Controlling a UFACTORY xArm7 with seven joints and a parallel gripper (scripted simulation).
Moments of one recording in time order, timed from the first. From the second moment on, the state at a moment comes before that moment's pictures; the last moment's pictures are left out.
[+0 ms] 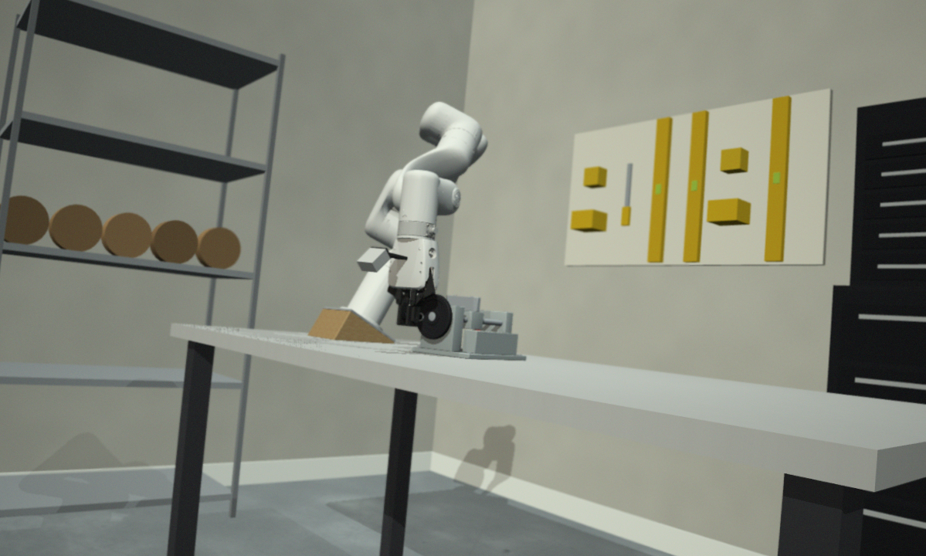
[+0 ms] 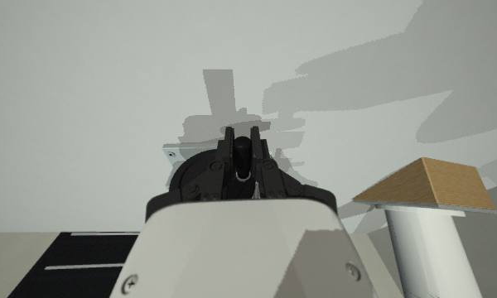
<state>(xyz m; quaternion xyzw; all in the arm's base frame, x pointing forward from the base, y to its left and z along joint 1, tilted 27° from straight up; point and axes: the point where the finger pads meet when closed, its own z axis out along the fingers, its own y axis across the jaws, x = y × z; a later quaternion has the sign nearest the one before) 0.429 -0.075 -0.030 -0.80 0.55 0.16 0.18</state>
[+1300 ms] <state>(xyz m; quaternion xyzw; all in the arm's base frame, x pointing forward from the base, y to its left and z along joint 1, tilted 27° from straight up) 0.449 -0.054 -0.052 -0.80 0.55 0.16 0.18</state>
